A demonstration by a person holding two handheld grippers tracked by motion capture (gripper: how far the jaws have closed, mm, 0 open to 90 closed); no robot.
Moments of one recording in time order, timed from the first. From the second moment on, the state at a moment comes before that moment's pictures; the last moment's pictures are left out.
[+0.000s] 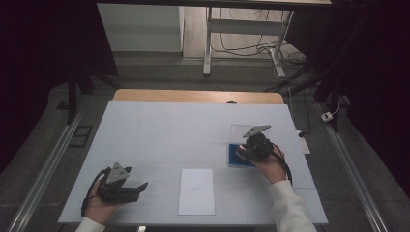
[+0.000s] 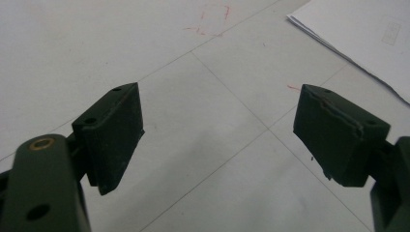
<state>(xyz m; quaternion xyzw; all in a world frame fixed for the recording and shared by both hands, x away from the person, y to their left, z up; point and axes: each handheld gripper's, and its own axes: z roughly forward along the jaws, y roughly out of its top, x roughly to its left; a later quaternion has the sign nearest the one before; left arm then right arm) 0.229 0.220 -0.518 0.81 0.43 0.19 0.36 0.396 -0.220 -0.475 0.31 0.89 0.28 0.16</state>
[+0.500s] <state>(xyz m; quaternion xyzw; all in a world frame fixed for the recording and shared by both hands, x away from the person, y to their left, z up) 0.230 0.222 -0.518 0.81 0.43 0.19 0.36 0.393 -0.229 -0.458 0.33 0.87 0.33 0.16</state>
